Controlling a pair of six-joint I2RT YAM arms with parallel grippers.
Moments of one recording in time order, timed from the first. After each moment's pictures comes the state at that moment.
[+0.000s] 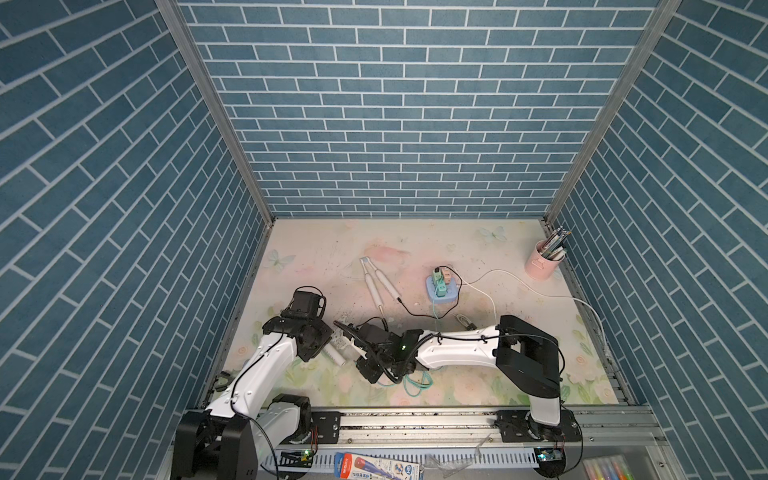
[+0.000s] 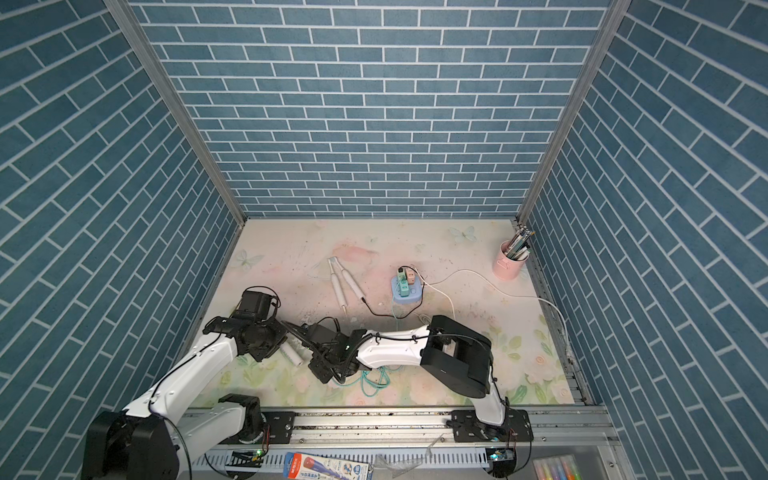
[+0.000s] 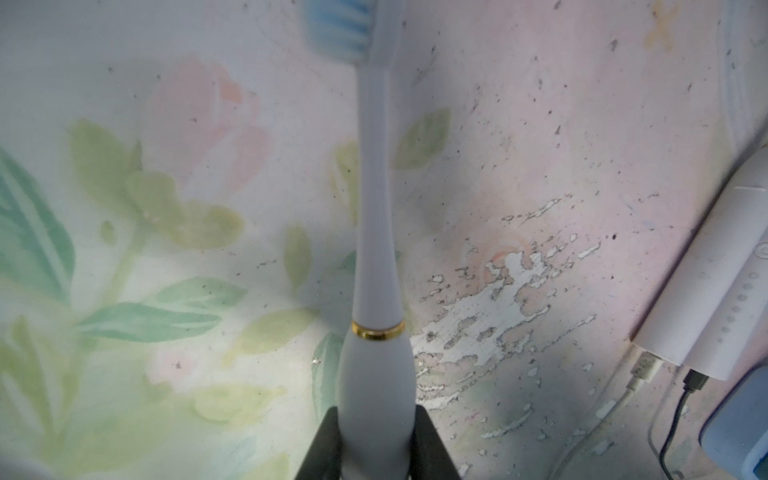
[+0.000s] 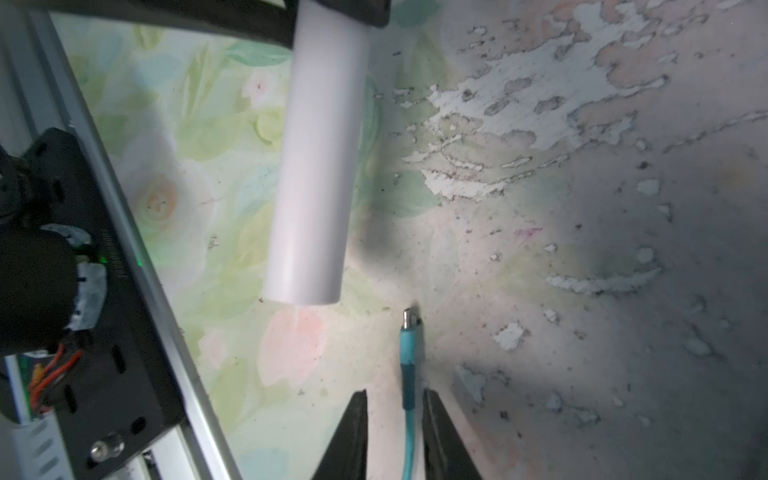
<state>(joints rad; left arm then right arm) -0.13 1.04 0.58 -0.77 0.03 -0.98 1.34 1.97 1.27 -0.25 -0.04 0.33</state>
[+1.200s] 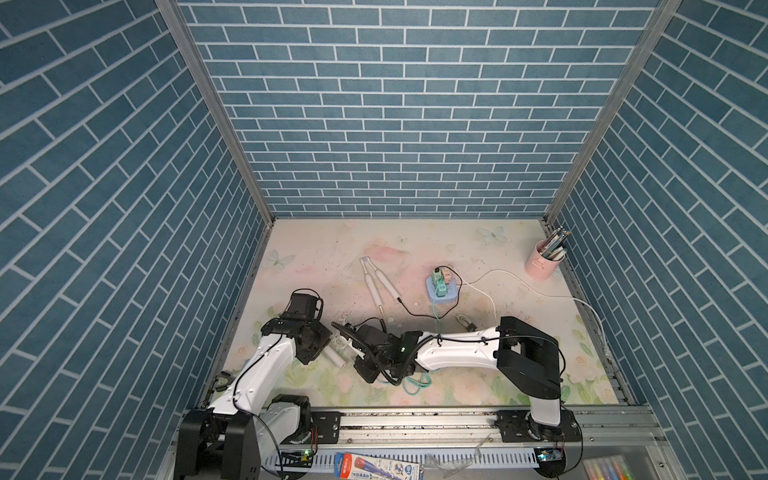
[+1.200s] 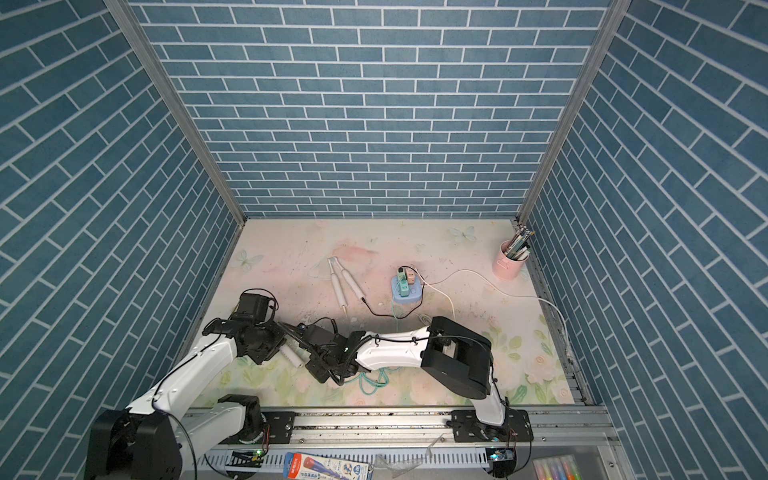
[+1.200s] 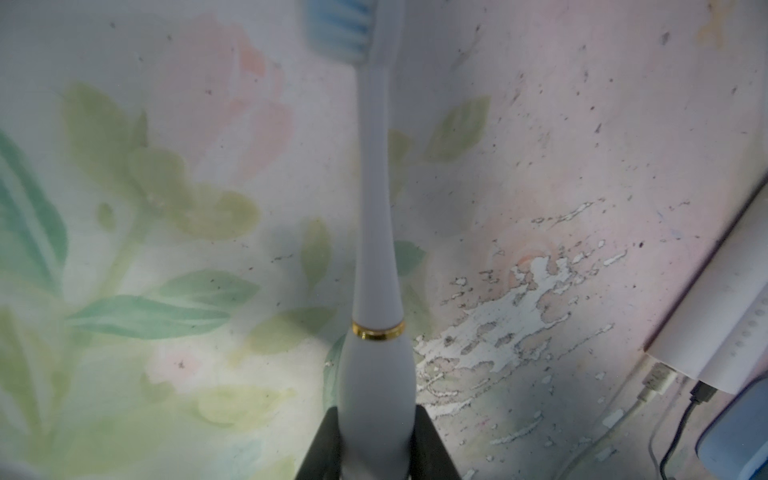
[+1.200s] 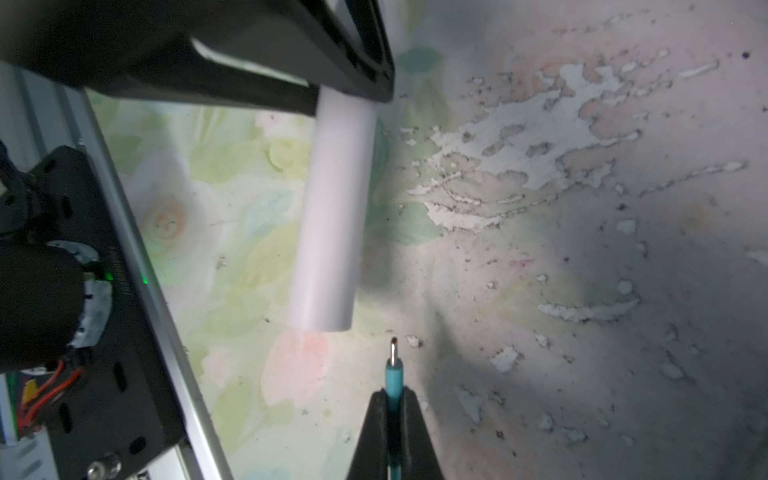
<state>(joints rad) -0.10 1.06 0.55 -0.75 0.08 -1.01 1.36 1.95 1.27 -0.21 0.00 0.31</state>
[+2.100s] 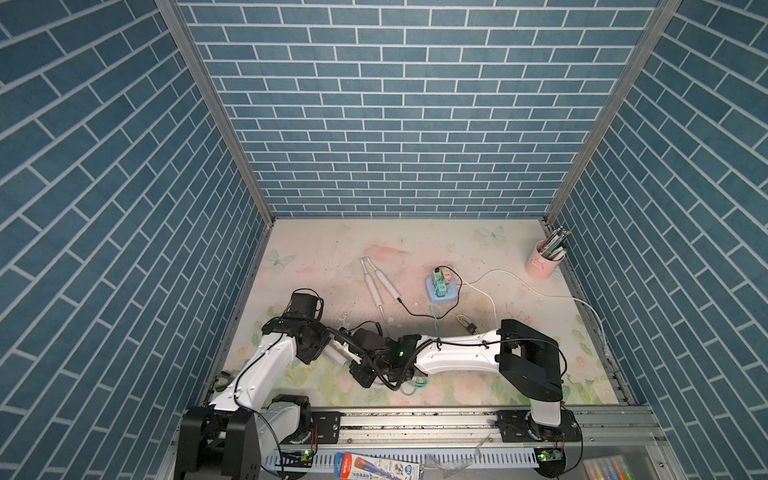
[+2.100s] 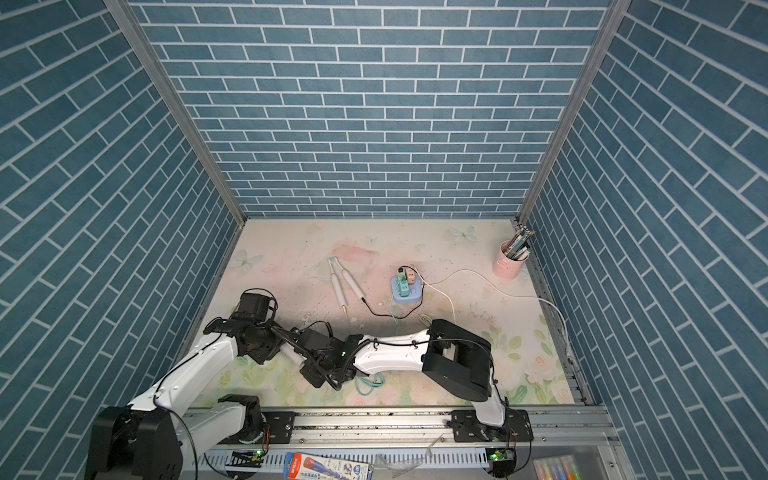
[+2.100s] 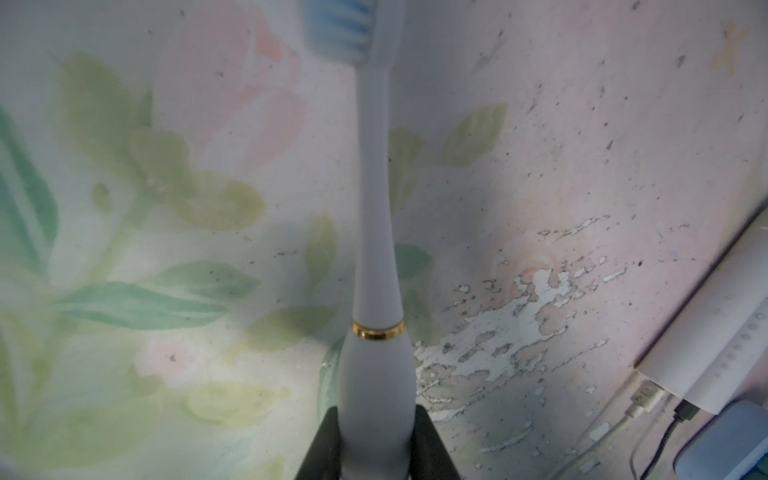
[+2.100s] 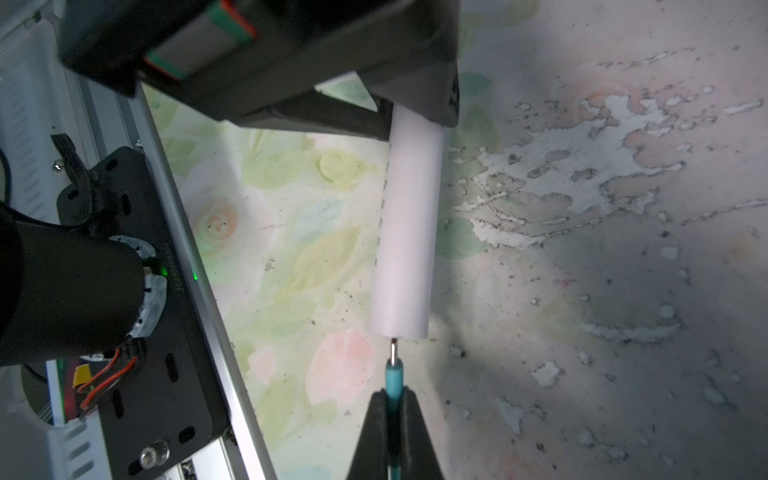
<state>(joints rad) -0.10 1.07 0.55 -0.74 0.08 -1.07 1.38 1.95 1.29 -0.21 -0.02 0.29</state>
